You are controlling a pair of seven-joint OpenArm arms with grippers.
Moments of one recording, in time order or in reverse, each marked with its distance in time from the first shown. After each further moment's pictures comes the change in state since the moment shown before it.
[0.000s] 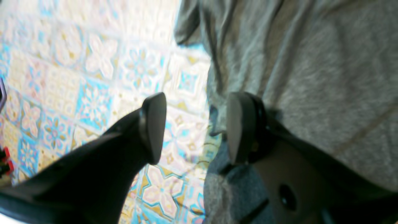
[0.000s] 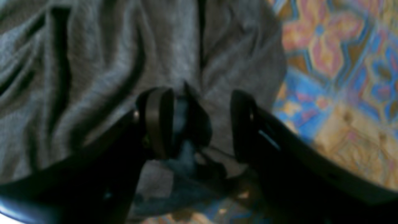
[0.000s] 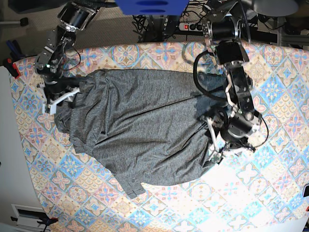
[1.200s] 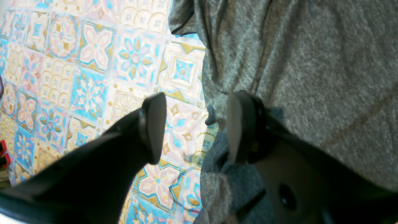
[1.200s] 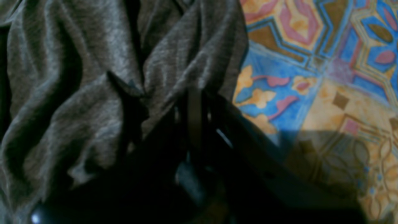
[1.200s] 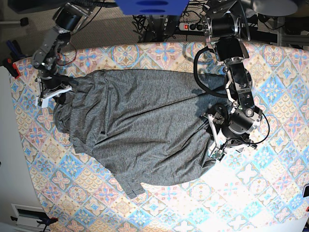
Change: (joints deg) left arm 0.9 0.0 -0.2 0.8 0.3 0.0 0.5; right arm 1.9 5.7 3.9 -19.2 4.2 2.6 11.0
